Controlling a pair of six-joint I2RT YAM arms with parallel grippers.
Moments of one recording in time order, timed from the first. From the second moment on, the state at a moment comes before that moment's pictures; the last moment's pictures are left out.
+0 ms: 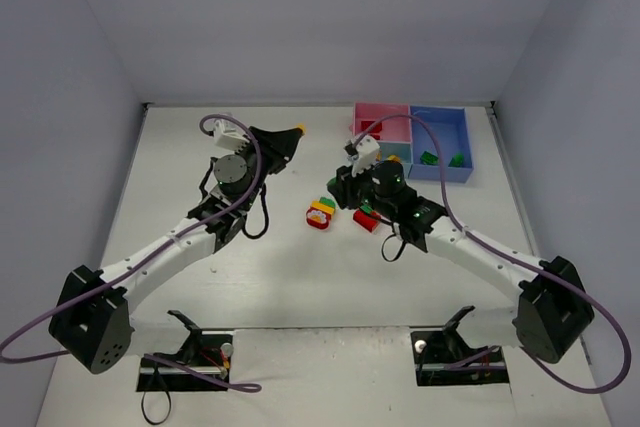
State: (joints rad) left arm -0.59 1.25 0.86 0.49 -0.23 -1.01; right arm 0.70 1.30 0.84 0.14 -0.03 0.15
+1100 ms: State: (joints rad) left arm -0.58 1.20 0.84 0.22 0.13 -0.36; right arm -0.02 1.83 1.24 -0.14 0.09 0.35
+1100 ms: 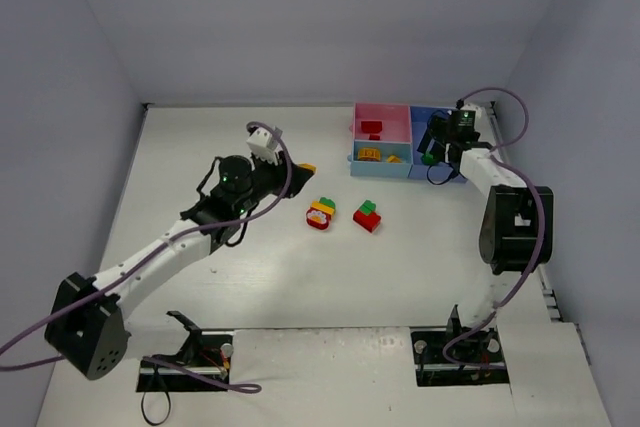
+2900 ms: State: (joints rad) left arm -0.69 2.08 1.70 -0.14 0.07 -0.32; right arm -0.02 1.01 0.76 -0.31 -0.24 0.44
